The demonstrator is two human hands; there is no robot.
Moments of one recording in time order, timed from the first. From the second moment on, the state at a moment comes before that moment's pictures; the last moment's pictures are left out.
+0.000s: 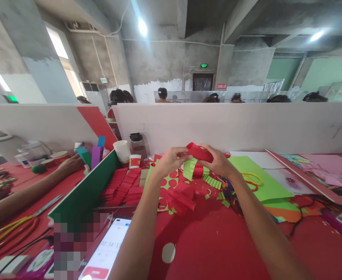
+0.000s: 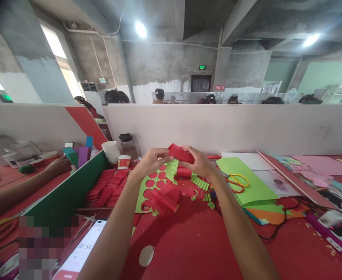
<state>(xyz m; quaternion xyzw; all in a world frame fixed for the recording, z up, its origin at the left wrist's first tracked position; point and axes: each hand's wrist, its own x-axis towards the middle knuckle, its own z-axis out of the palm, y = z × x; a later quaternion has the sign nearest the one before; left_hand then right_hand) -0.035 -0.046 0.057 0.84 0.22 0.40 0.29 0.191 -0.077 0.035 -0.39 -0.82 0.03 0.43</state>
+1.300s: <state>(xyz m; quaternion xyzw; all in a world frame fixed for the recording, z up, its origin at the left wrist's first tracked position) -0.011 -0.021 0.030 0.60 0.28 0.53 0.52 0.189 -0.058 0.025 -0.43 -0.61 0.12 0.65</state>
